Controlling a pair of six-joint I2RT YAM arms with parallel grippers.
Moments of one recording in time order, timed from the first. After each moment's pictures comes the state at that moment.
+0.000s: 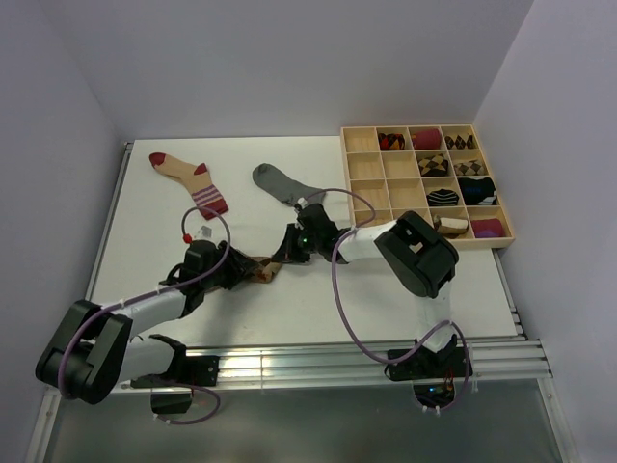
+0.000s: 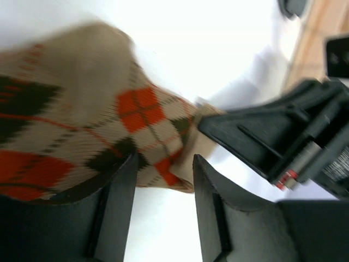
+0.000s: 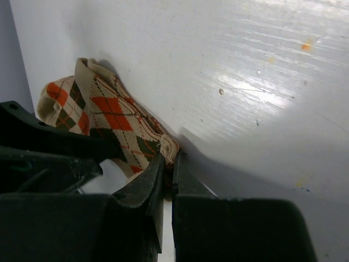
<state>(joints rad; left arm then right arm) -0.40 1.23 0.29 0.31 0.15 -1.09 0.72 1.98 1.00 0.27 -0.35 0.85</state>
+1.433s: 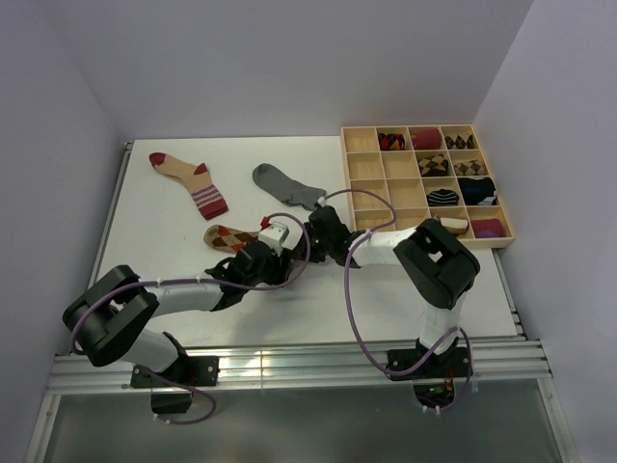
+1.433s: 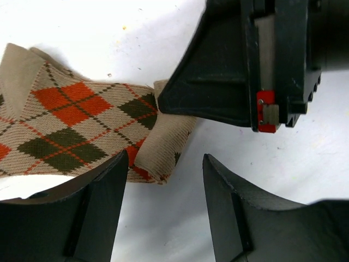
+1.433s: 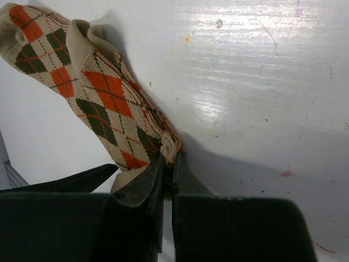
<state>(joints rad) -0.82 1.44 0.51 0.35 -0.17 -0.31 0.70 1.83 0.89 0.18 -0.12 0.88</state>
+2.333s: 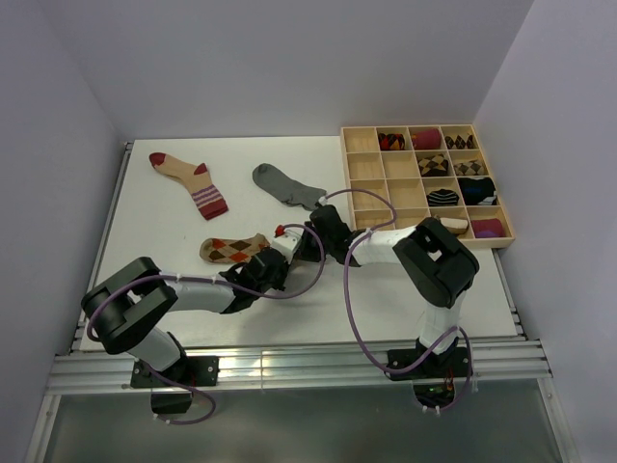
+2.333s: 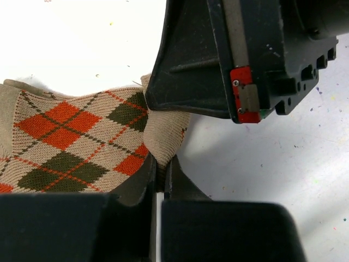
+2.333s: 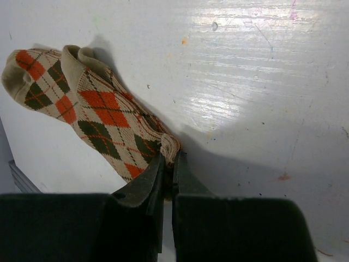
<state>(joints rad) -0.91 1.55 0.54 0.40 -0.29 -0.21 0.70 1.84 0.90 0.18 -0.14 0.88</state>
